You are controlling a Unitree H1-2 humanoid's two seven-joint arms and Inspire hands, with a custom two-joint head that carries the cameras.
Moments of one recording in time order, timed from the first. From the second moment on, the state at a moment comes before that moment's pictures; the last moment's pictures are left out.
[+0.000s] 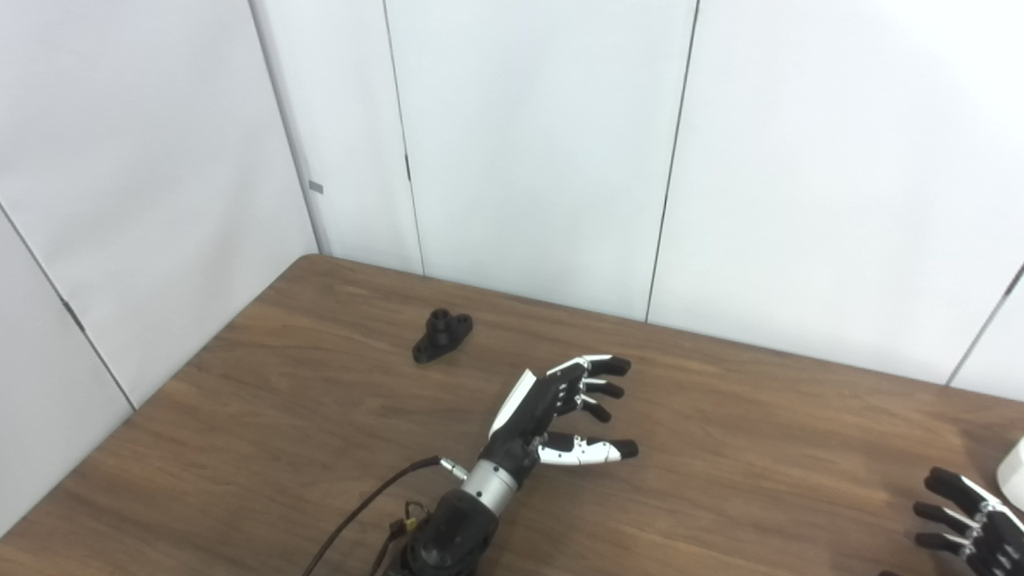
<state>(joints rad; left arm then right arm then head) -0.22 0.08 -0.02 0.24 0.07 -0.29 -0.10 -0.07 -0.24 -0.08 0.04 -0.03 -0.15 0.08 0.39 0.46</state>
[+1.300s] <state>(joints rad) -0.29 0.32 0.10 0.07 0.34 -0.02 0.06 -0.07 -0.26 -0.08 0.05 -0.02 -0.15 0.10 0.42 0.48</state>
